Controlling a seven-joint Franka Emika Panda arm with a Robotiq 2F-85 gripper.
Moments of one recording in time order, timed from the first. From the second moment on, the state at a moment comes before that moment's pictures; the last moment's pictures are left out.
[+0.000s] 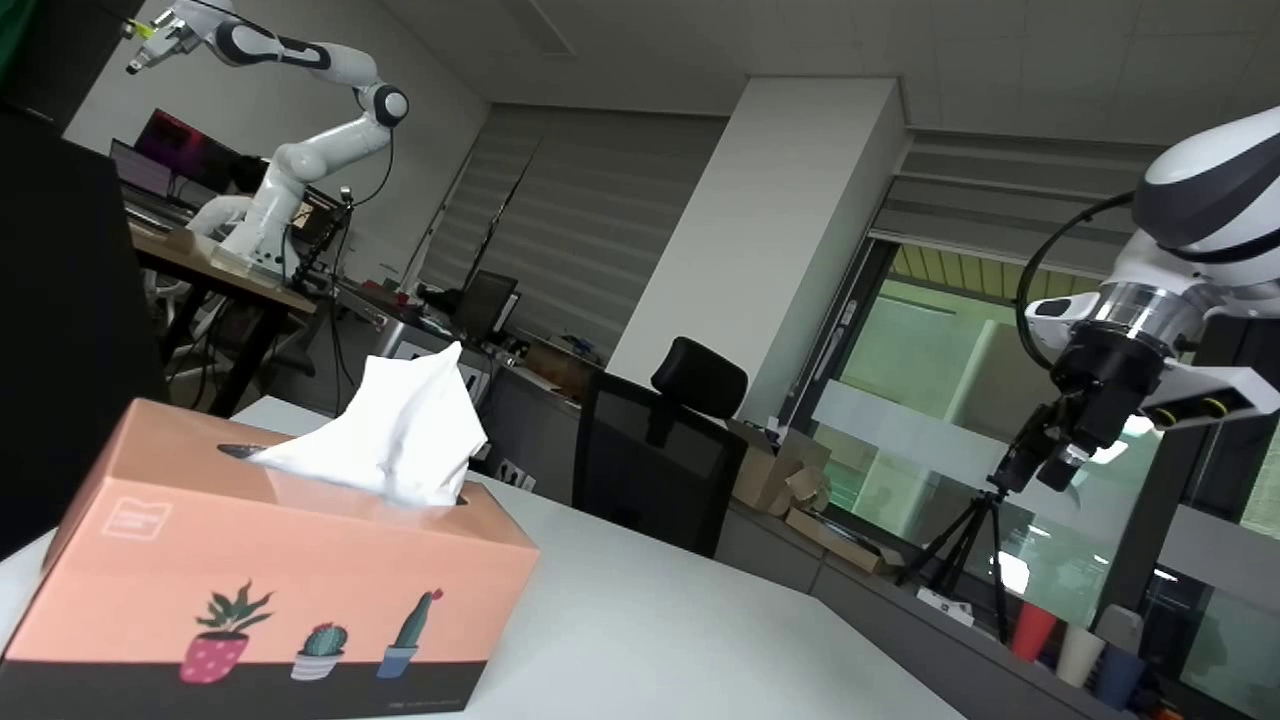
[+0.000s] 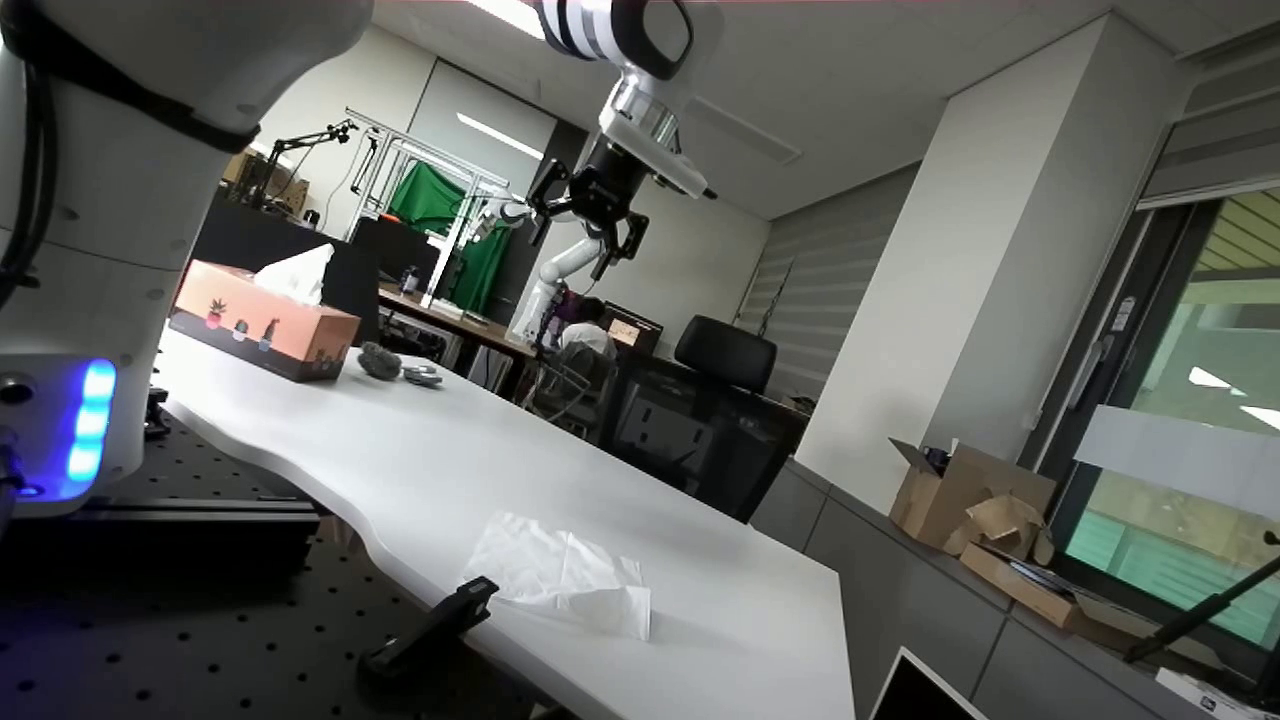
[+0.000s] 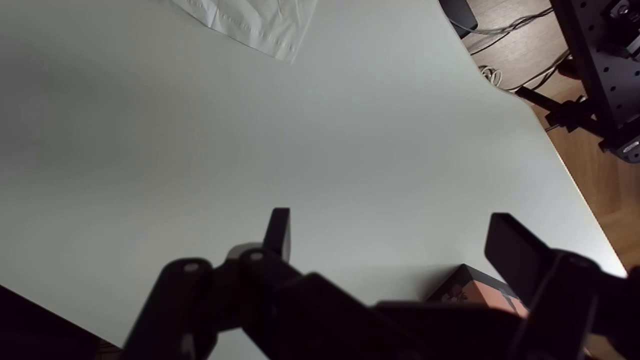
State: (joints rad) arm 0.08 -0.45 -0.31 -2.52 0.06 2.14 -1.14
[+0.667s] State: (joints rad) arm 0.07 -0.41 -0.27 -2.50 0.06 2.17 -1.15
